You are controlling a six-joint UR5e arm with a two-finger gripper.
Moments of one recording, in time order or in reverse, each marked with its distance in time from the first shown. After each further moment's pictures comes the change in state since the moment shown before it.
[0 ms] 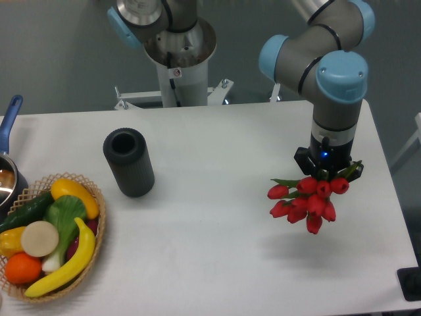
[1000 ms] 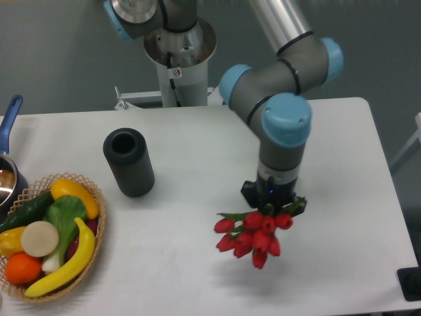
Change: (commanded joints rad) arm -0.206 -0.104 0.009 0.089 -0.055 -0.324
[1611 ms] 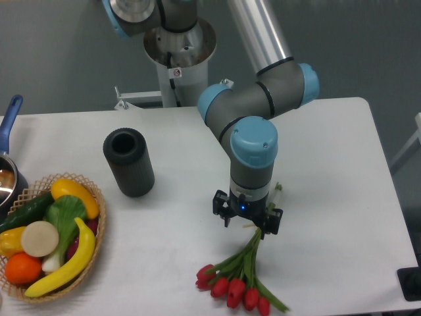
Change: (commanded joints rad) arm -0.005 0.012 -0.058 0.011 0.008 0.008
